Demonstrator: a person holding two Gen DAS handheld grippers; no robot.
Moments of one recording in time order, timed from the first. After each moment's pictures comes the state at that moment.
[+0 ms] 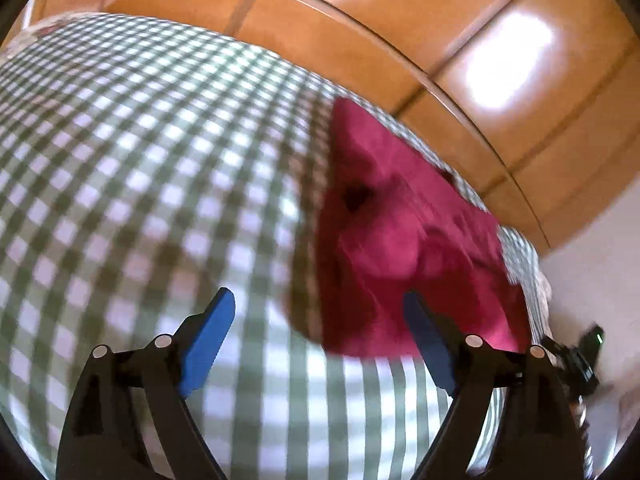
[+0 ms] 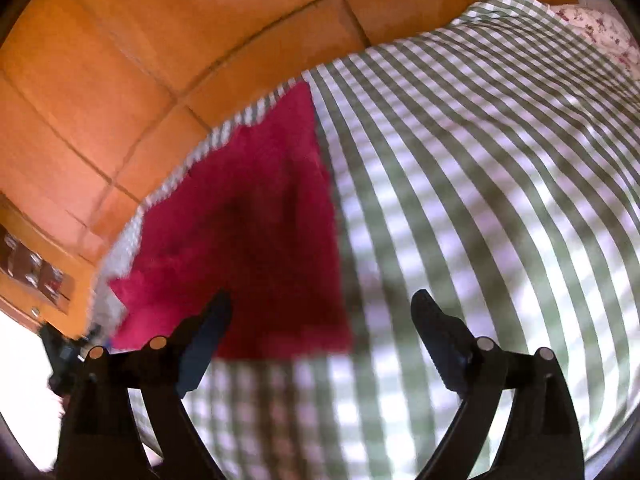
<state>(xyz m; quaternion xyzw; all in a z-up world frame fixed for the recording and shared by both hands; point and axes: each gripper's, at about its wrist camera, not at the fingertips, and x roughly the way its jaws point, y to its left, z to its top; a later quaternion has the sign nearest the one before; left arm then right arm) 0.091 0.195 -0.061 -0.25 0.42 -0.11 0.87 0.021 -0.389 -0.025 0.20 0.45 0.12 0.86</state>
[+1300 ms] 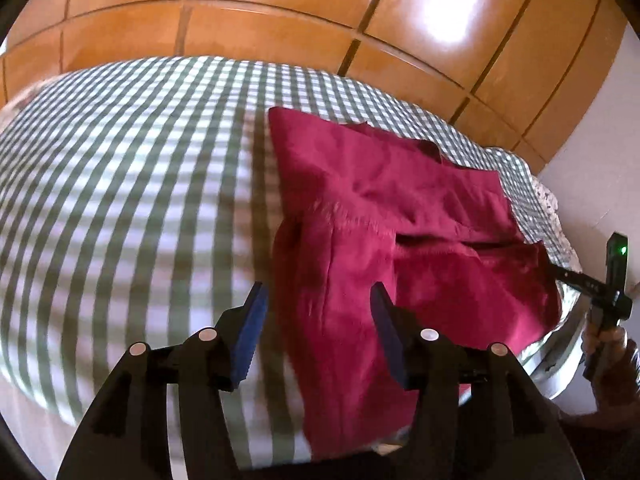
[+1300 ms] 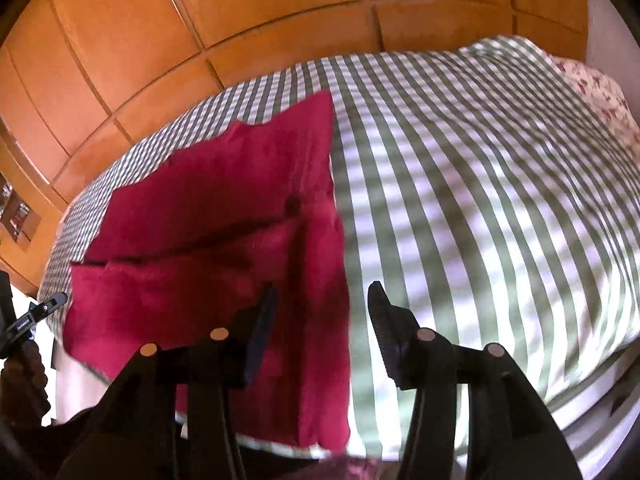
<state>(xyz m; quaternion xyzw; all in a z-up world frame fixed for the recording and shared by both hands) 0.037 0.147 -0.043 -0.11 0.43 -0.13 0.88 -0.028 -0.358 -0.005 0.09 0.44 0.10 0.89</state>
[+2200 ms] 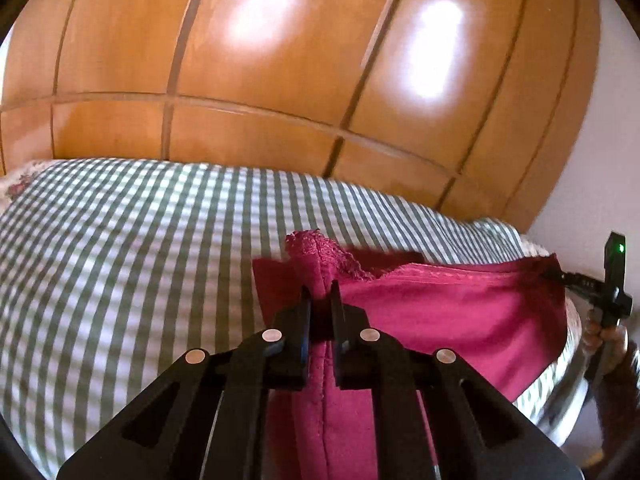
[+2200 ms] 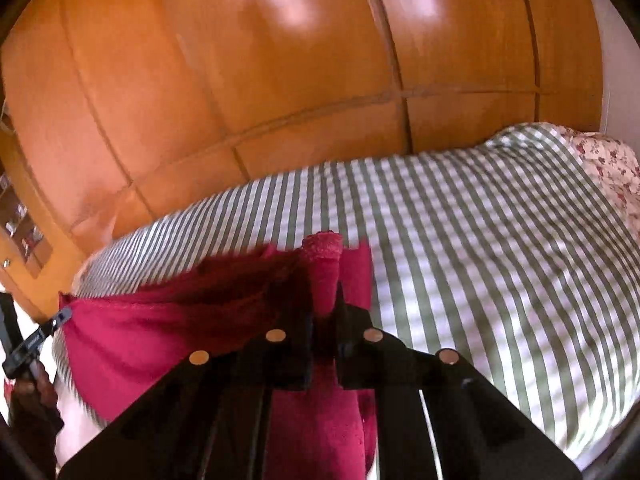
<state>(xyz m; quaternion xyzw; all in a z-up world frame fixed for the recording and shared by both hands) 0.101 0.155 0.042 -0.13 0.31 -0.13 0.93 0.061 -0.352 0.088 0.12 0.33 0.11 0.93</state>
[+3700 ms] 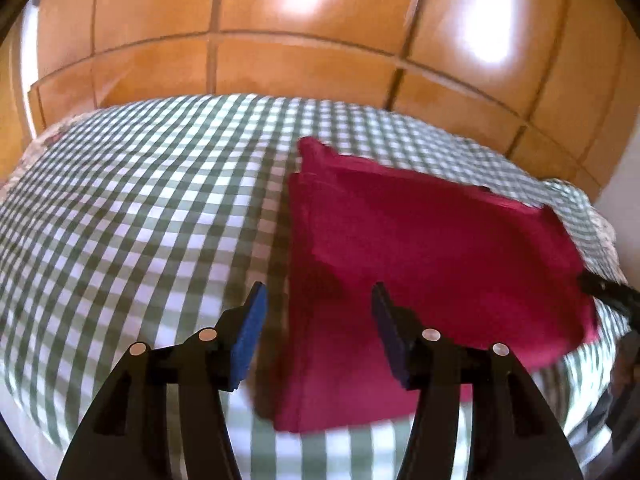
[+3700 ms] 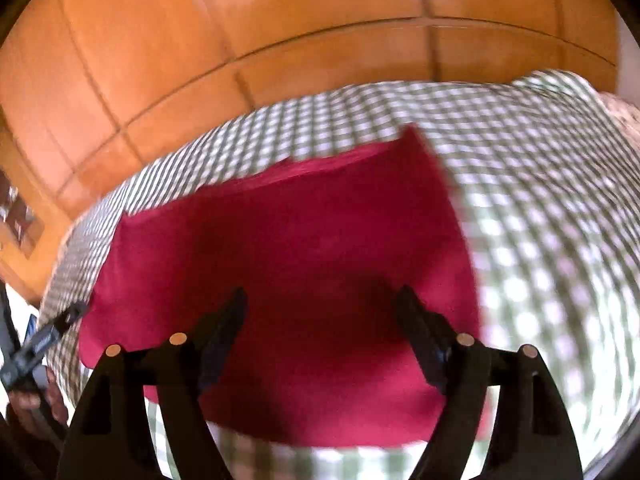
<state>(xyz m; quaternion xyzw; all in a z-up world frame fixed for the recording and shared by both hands) 0.075 0.112 -0.023 -0.08 0.39 -0.03 0.92 0.036 -0.308 0.001 0.12 0.40 0.11 0.90</state>
